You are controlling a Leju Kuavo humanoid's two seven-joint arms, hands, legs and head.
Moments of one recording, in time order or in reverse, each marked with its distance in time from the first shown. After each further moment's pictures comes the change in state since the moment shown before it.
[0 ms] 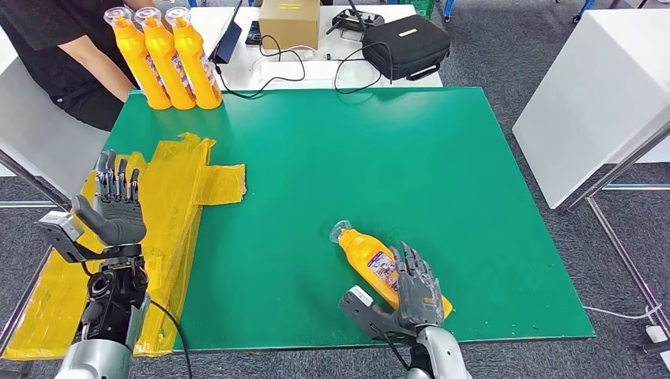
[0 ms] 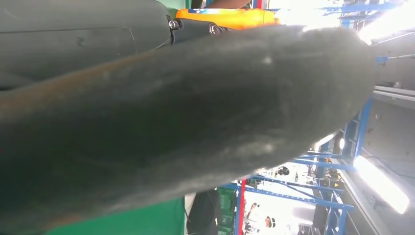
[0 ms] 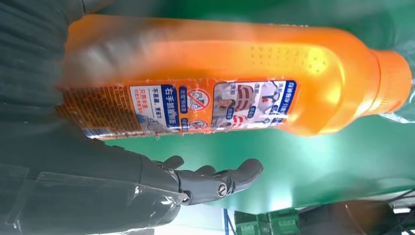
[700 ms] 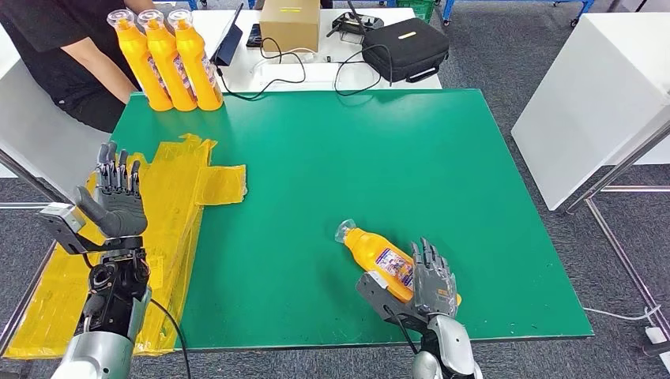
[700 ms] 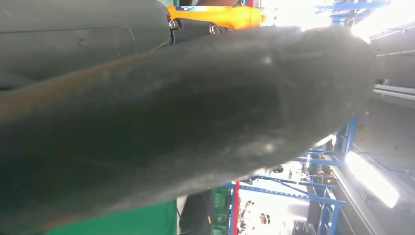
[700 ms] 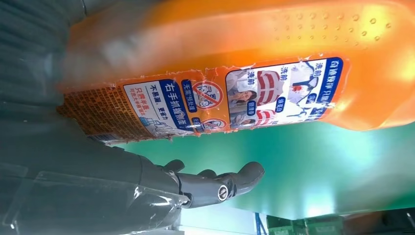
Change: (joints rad) left arm -0.034 -0.005 -0.004 0.005 -0.017 0.007 0.005; right arm -0.066 0.043 -0.150 0.108 0.025 0.039 0.035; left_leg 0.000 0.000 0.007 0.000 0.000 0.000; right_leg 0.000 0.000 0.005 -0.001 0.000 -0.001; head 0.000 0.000
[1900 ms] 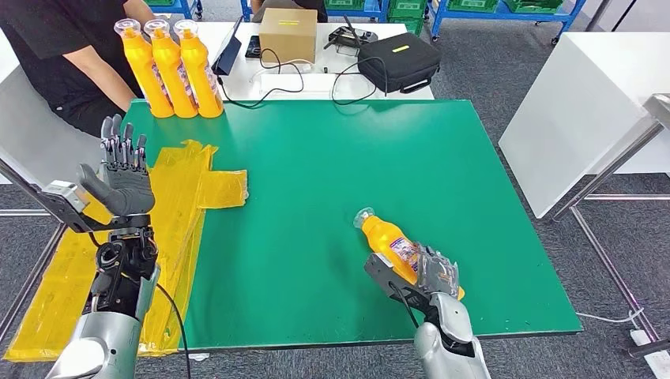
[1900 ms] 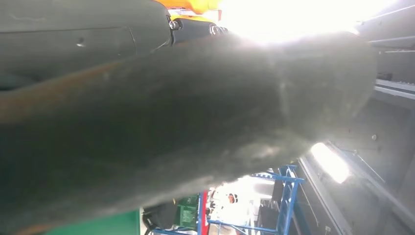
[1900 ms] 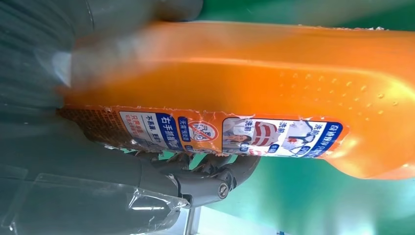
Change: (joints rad) left arm -0.081 -0.020 -0.048 0.001 0.011 0.002 -0.004; right arm -0.155 0.007 -0.154 0.265 0.072 0.084 0.033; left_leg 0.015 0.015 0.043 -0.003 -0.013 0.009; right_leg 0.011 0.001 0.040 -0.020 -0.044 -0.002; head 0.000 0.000
